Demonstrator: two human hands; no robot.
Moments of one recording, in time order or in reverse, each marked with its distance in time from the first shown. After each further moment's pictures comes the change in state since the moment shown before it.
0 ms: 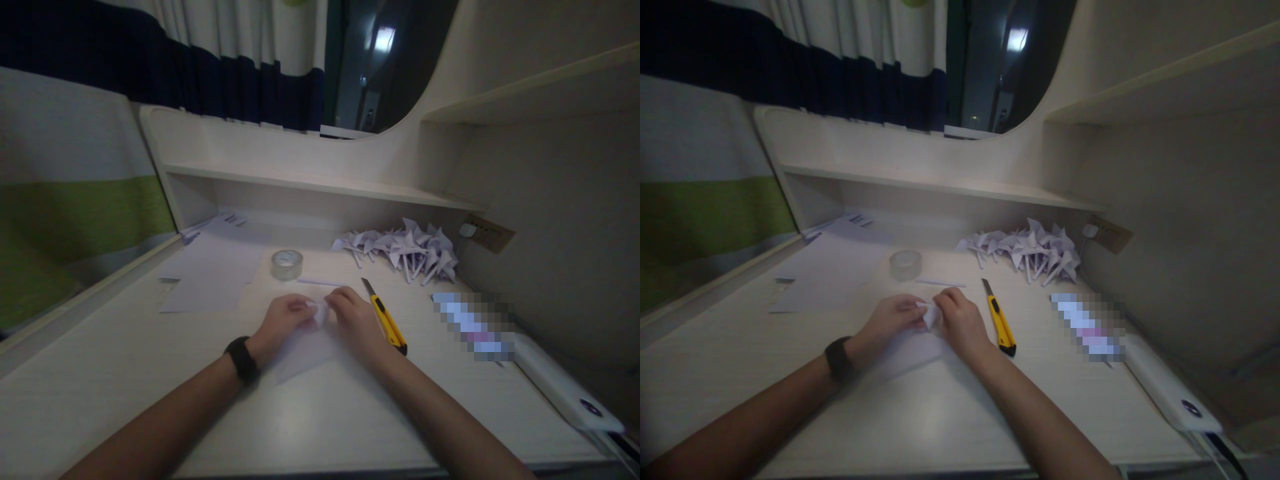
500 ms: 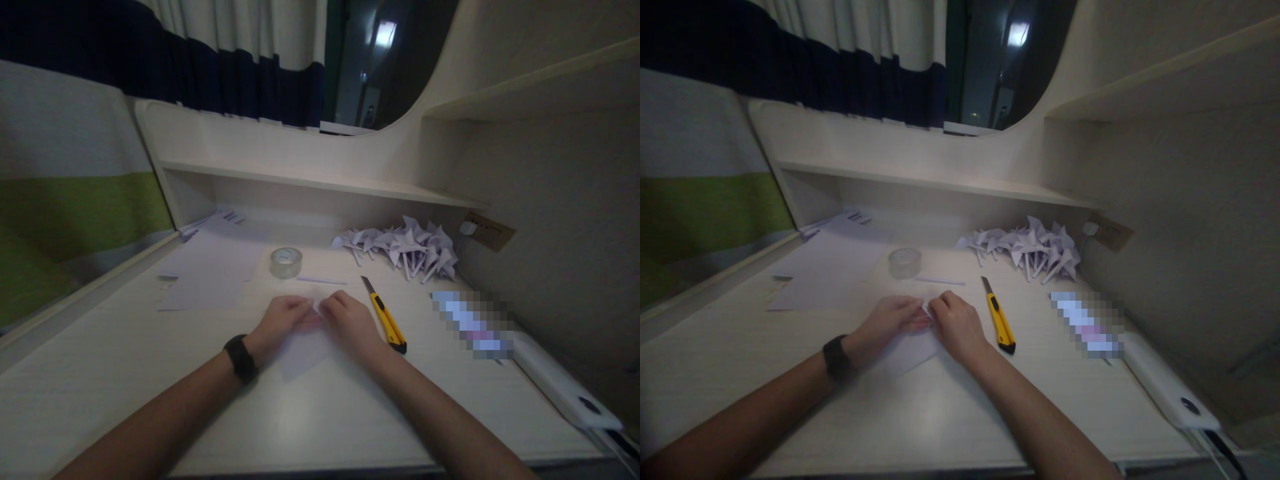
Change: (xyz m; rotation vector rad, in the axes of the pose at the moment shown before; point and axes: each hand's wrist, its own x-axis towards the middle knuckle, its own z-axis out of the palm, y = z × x) left_hand -0.001 -0.002 0.000 -0.108 -0.045 -0.107; right_hand -0.002 -0.002 0.010 -0.261 -0.162 0.019
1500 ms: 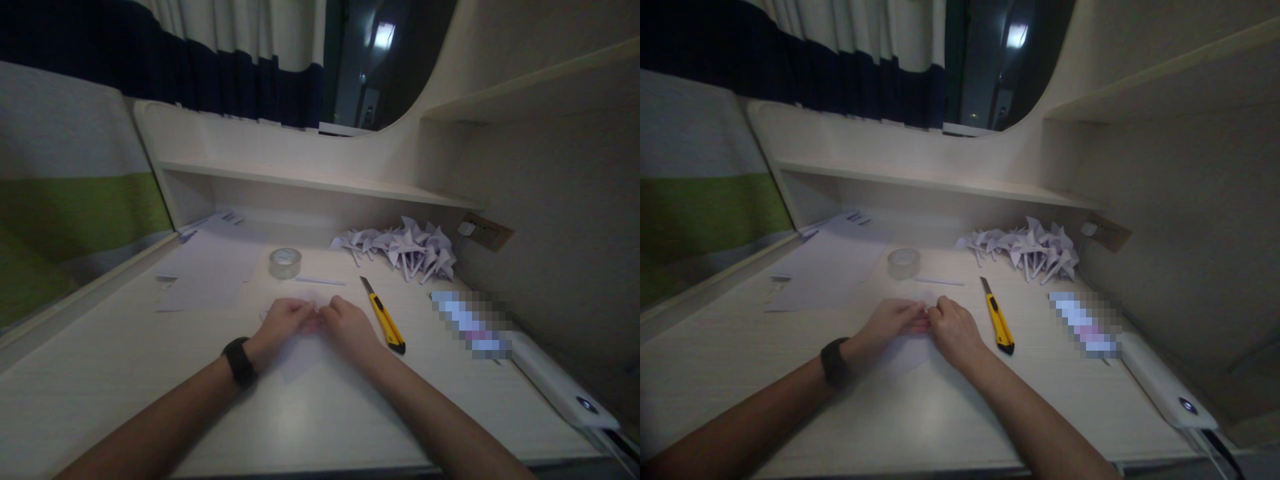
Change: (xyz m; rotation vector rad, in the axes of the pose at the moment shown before) left_hand -0.003 0.003 0.006 0.107 -0.010 0.011; right_hand -0.001 -0.012 -0.010 -0.186 -0.191 -0.019
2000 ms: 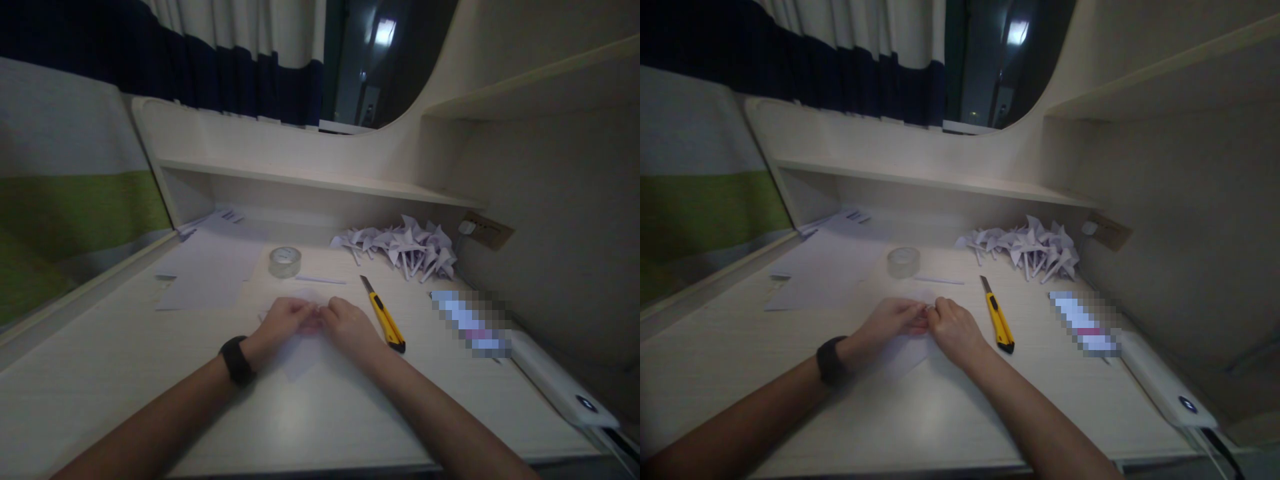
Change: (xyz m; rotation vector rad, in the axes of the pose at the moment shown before) left_hand 0.001 -0.002 -0.003 0.030 -0.054 -0.017; right_hand -0.002 0.004 0.006 -0.007 0.091 -0.099
